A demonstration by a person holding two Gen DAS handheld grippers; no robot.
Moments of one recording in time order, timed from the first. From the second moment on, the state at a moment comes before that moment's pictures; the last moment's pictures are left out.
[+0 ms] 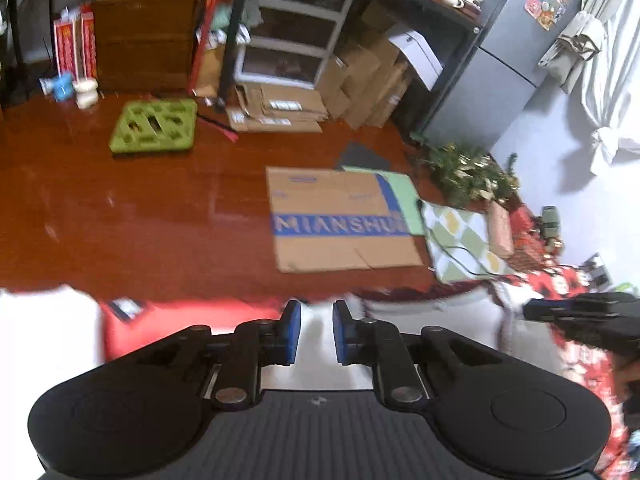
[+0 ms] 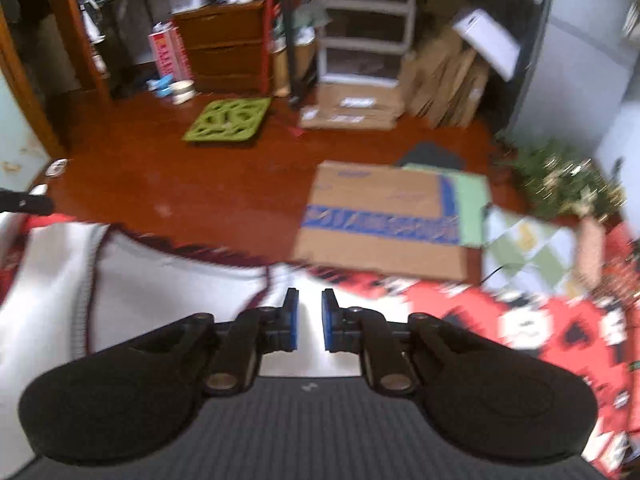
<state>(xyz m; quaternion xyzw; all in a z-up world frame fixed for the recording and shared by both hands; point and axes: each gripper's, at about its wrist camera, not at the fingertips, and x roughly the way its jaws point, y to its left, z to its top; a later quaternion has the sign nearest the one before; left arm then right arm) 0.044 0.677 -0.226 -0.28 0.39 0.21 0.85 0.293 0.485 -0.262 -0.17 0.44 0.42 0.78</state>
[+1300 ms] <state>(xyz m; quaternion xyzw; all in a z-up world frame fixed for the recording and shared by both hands) 0.116 0.694 -0.269 -0.21 0.43 0.17 0.86 0.335 0.552 -0.296 -0.18 0.44 0.44 0.76</state>
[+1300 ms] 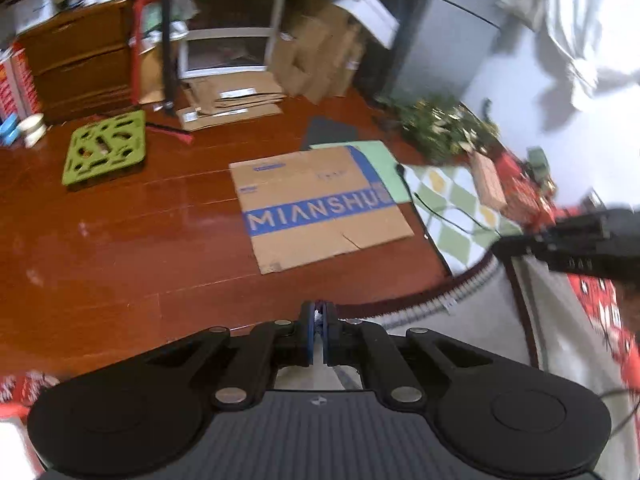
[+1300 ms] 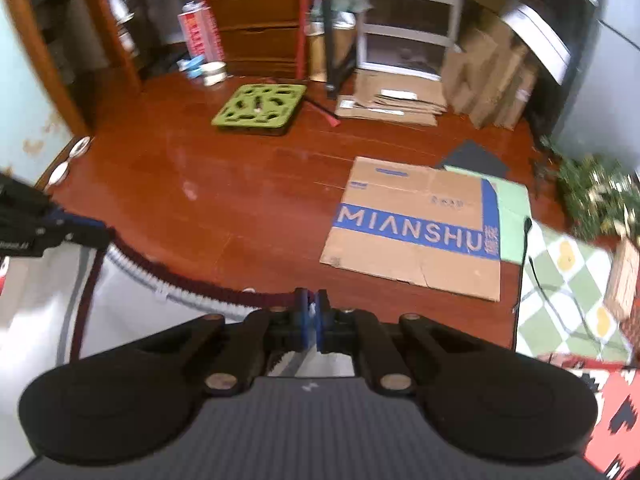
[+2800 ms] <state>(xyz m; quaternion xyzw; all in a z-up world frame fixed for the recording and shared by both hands) 0.084 0.651 -0.238 -0.33 0.46 0.25 0.79 0.290 0.532 -0.263 -0.12 0.52 0.35 0.77</state>
